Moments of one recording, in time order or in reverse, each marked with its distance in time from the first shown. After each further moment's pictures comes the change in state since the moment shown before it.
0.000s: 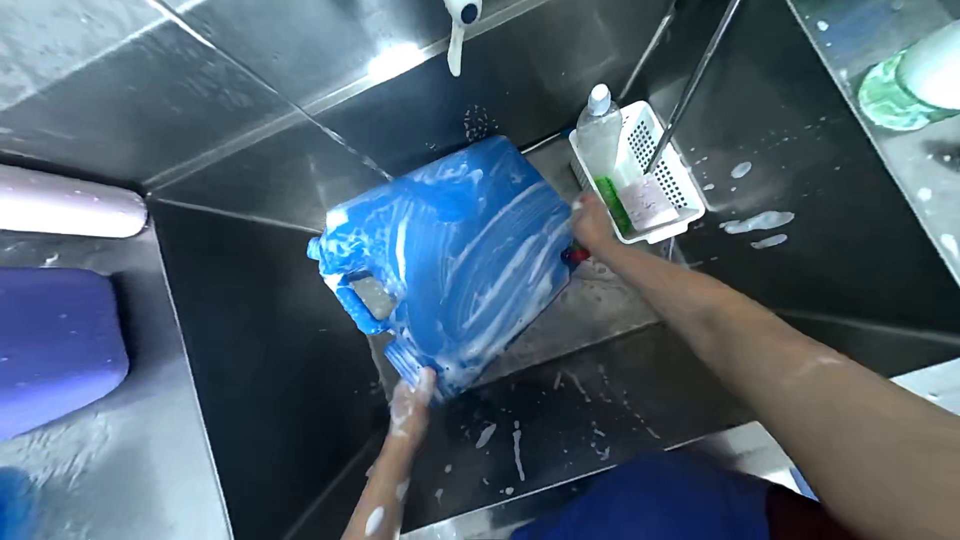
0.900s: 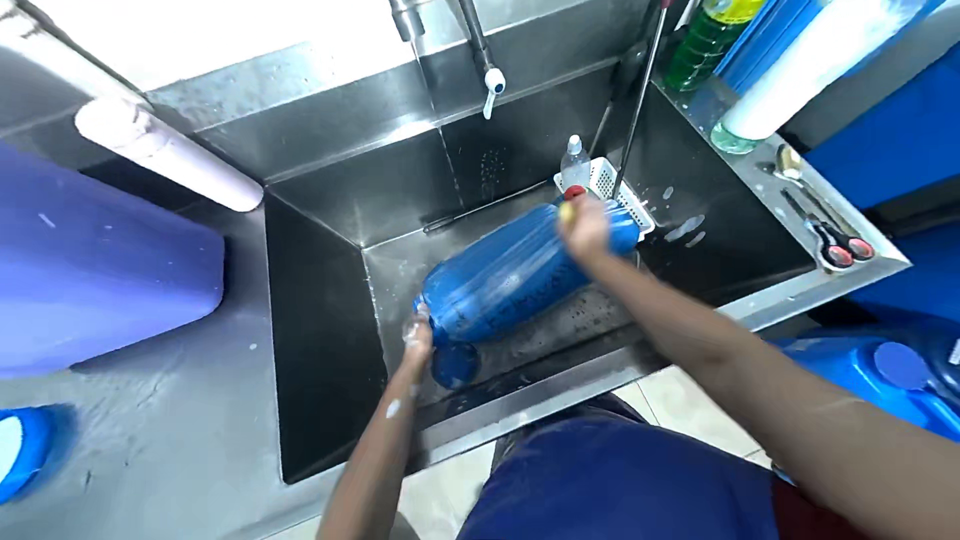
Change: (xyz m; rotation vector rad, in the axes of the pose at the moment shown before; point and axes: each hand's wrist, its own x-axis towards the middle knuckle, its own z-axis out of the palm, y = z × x) left_hand 0.025 -0.007 -0.029 -0.069 -0.008 0.017; right_hand -0.158 -0.103 -0.039 -0.180 0.320 -0.225
